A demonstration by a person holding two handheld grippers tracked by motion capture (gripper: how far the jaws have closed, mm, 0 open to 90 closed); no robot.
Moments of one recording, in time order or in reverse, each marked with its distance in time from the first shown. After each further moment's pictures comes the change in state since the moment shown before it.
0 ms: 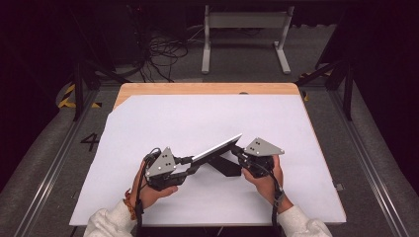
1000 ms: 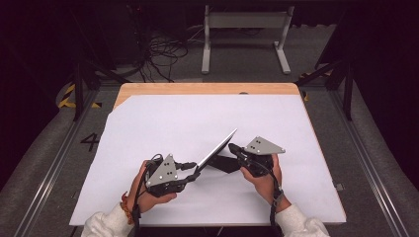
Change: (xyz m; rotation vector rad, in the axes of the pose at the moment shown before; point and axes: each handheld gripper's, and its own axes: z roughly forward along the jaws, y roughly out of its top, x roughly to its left) left arm -0.011 -0.002 -0.006 0.077 -0.005 0.117; right arm 0.000 0.003 -0.002 -0.029 0.017 0.030
